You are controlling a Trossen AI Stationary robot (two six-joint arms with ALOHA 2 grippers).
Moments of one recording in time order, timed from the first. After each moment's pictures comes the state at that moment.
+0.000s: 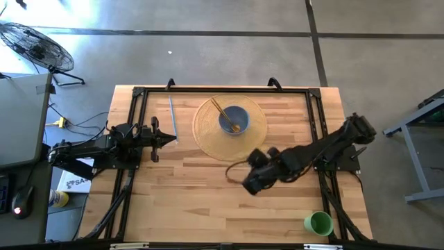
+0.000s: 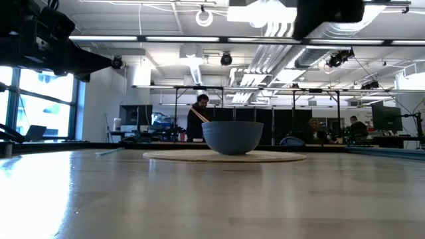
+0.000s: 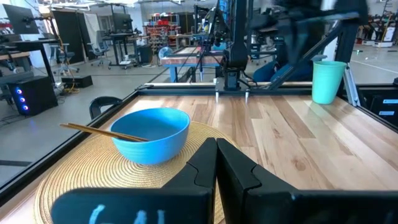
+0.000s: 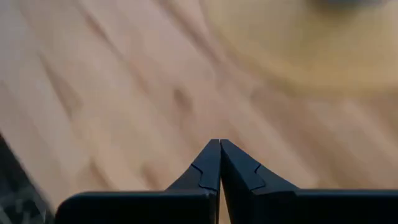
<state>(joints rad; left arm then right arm) 0.14 0.01 0.02 0.00 0.03 0.05 0.43 1.65 1.46 -1.04 0.32 1.13</state>
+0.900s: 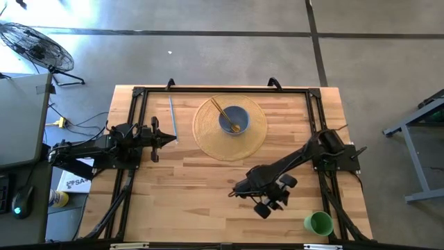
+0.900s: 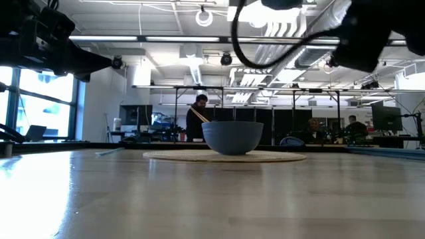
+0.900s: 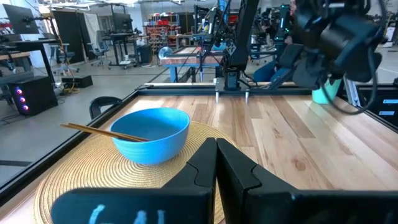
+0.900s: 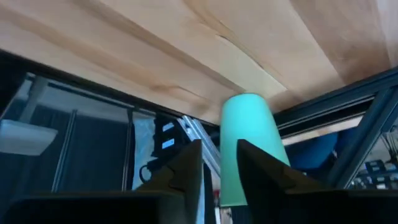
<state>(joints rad) 0.14 0.01 0.02 0.00 0.03 0.05 0.40 2.01 1.51 -1.44 -0.69 1.09</state>
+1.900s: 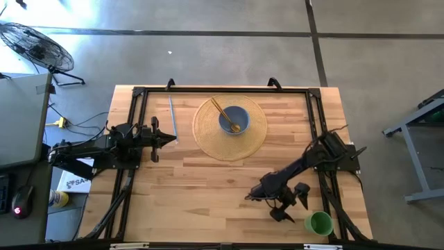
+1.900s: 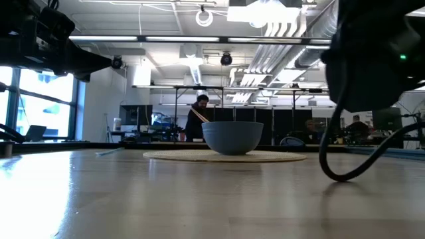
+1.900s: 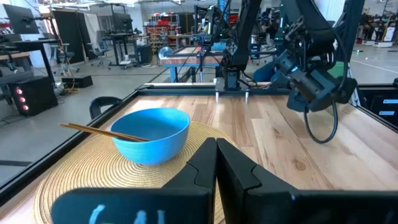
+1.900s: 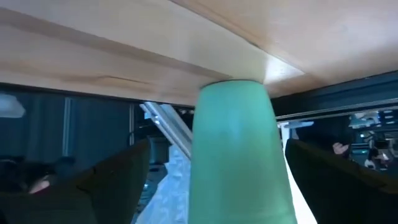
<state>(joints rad) 0.14 0.01 0.02 0.00 0.03 0.05 0.48 2.01 1.08 -1.08 -1.01 1.10</state>
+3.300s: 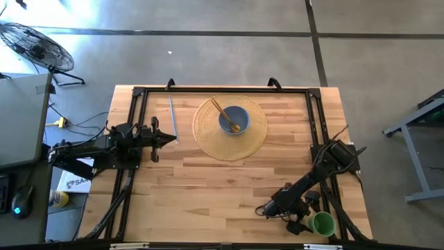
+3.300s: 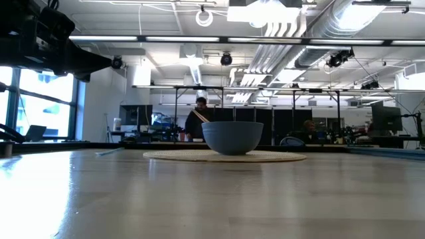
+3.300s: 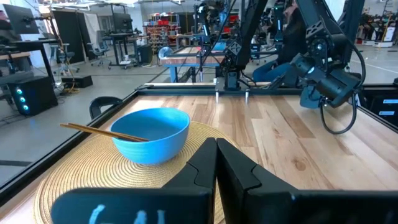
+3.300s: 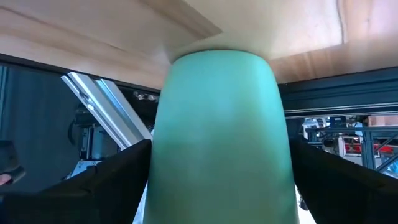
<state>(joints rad) 0.14 0.01 0.02 0.00 0.03 0.05 0.69 2.01 1.03 -0.99 -1.08 1.10</state>
